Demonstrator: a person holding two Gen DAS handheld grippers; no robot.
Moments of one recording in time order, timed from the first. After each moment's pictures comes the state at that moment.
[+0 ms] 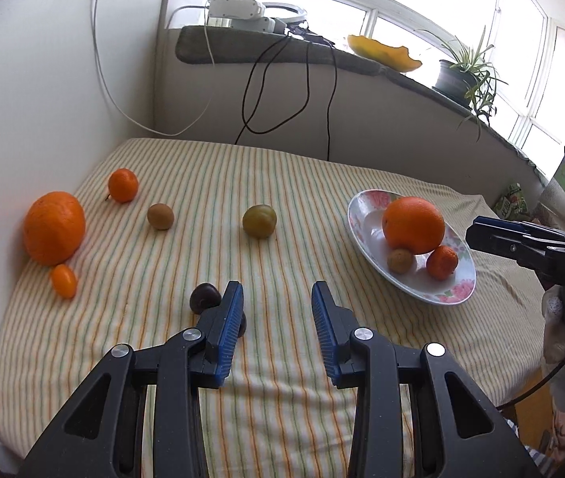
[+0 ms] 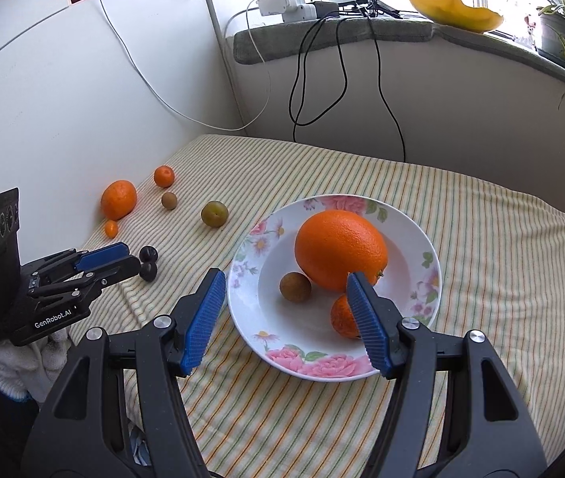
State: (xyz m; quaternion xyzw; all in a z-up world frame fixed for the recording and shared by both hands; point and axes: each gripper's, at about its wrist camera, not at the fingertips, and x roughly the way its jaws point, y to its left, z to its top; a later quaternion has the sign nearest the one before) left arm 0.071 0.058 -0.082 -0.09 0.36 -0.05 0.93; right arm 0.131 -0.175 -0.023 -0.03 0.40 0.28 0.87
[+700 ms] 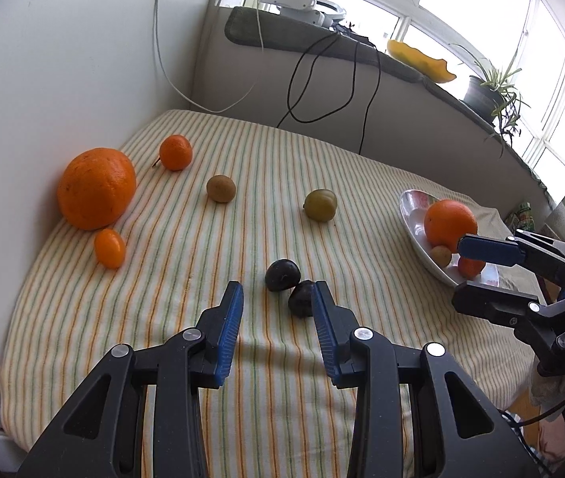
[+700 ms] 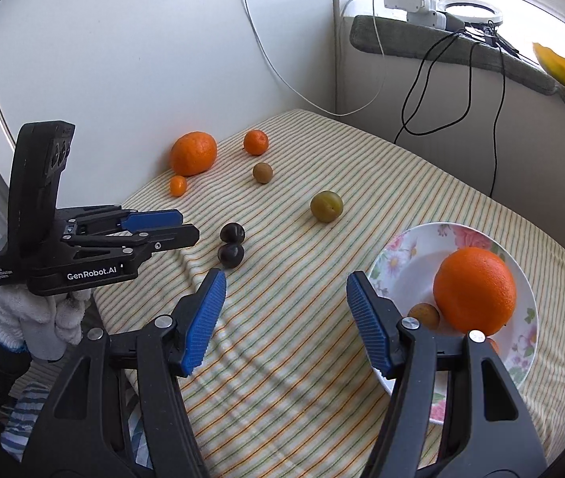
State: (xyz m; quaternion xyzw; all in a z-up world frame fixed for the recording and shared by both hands) left arm 0.066 0.110 -0.099 -0.13 0.38 -0.04 0.92; right arm 0.101 -0.073 -0.039 -0.13 0.38 0.39 0.82
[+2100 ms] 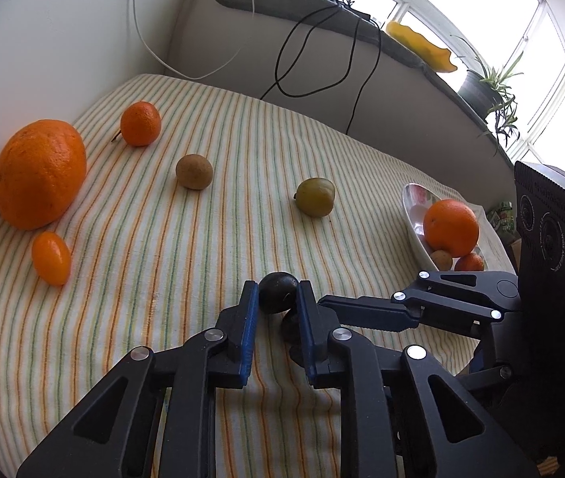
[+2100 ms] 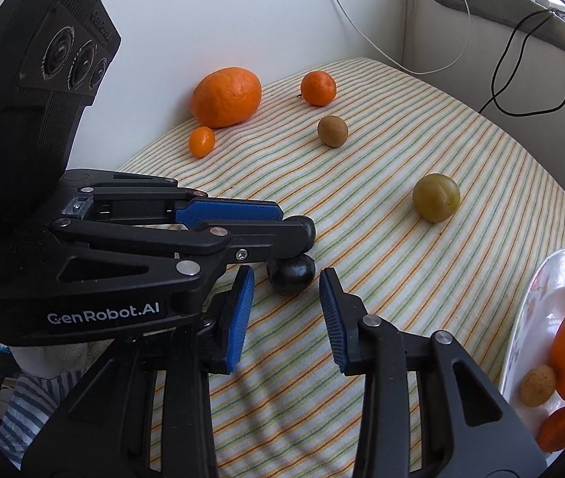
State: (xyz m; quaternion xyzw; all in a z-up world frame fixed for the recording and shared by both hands) left arm 0.102 0.123 -0.118 -0.17 0.42 -0.10 0.89; right arm 0.130 0.011 -0.101 -0.16 0.44 0.43 0.77
